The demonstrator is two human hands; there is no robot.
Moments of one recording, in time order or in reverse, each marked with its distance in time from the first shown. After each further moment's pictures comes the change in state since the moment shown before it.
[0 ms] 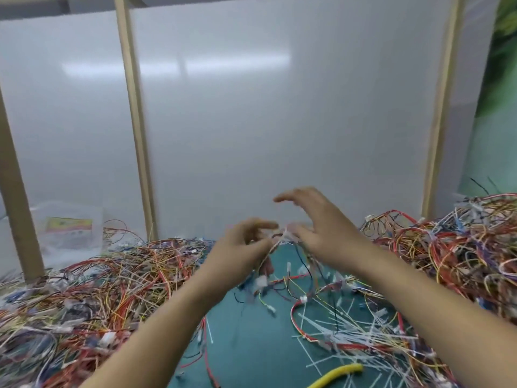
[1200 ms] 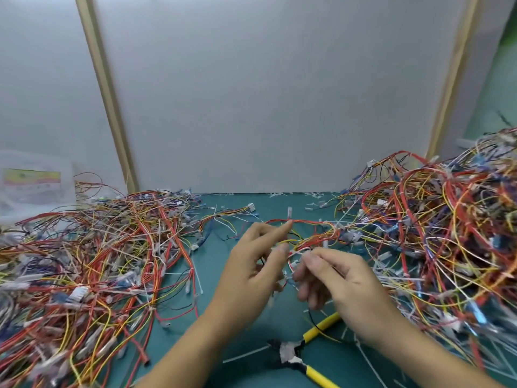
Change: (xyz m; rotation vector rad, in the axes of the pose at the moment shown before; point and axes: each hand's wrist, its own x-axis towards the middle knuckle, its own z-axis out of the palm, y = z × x) left_hand -0.056 -0.082 0.053 0.003 0.042 0.192; right_hand -0.124 0.022 0.086 0.746 0.023 0.426
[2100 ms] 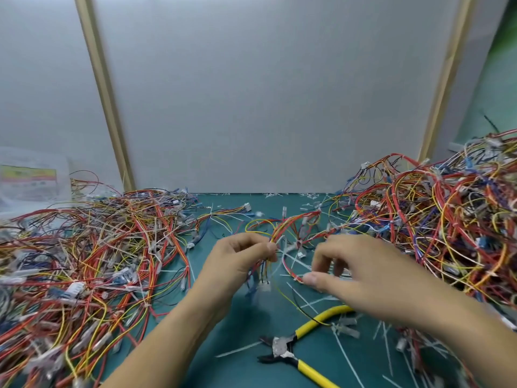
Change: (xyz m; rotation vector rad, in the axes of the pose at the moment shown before) left_hand 0.010 -0.001 -0.012 -0.269 0.001 -0.416; right_hand 0.003 -0.038 -0.046 -1.063 -0.189 -0.100
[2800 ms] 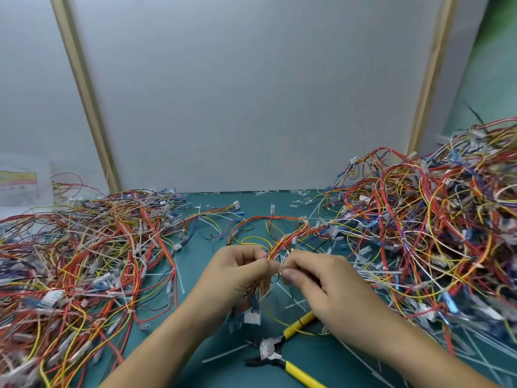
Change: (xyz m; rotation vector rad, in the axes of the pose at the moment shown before) left_hand -0.004 -0.011 0.009 -0.006 -0.212 -0.050; right_hand -0.003 -0.007 0.049 0.428 0.140 -0.045
